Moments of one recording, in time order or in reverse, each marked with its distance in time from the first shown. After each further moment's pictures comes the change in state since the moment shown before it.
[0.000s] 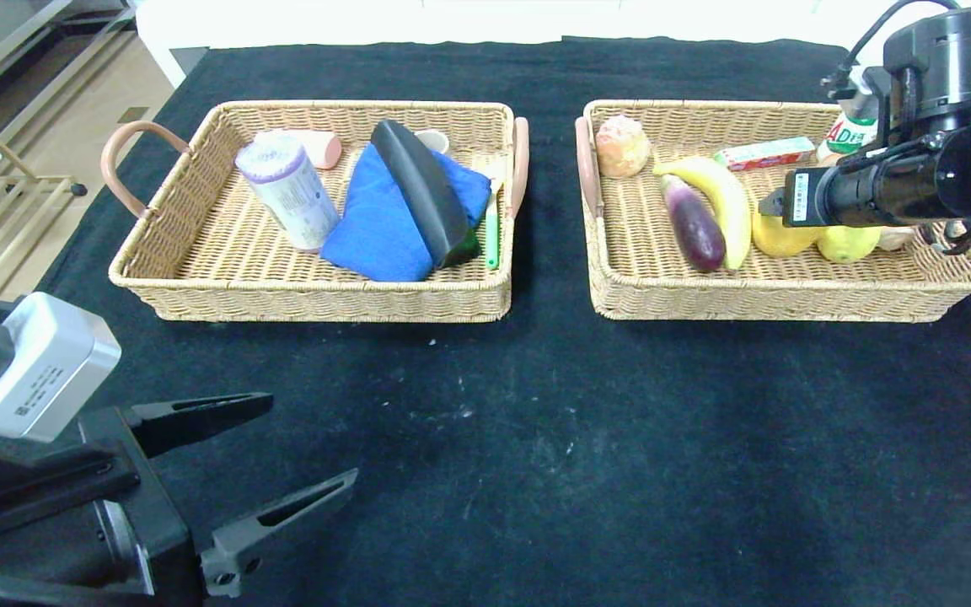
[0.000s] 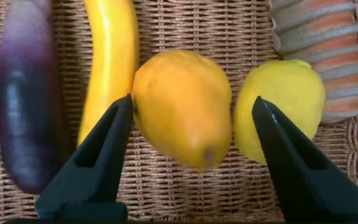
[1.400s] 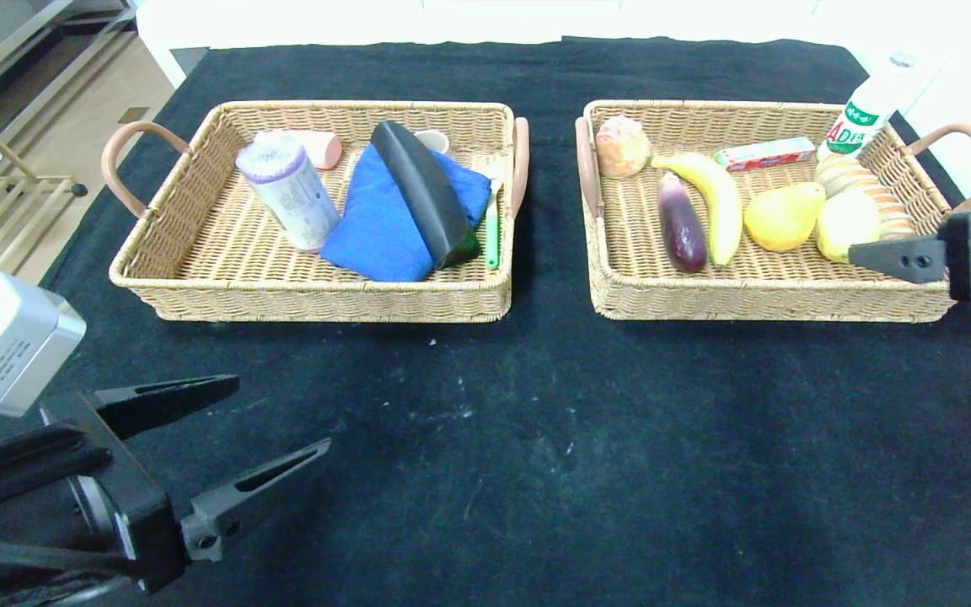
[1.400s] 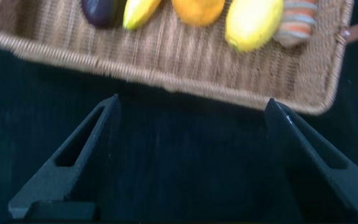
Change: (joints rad) left arm 0.058 -0.026 -0.004 0.000 0.044 0.005; right arm 0.101 -0.528 0.497 0.028 0.051 -0.150
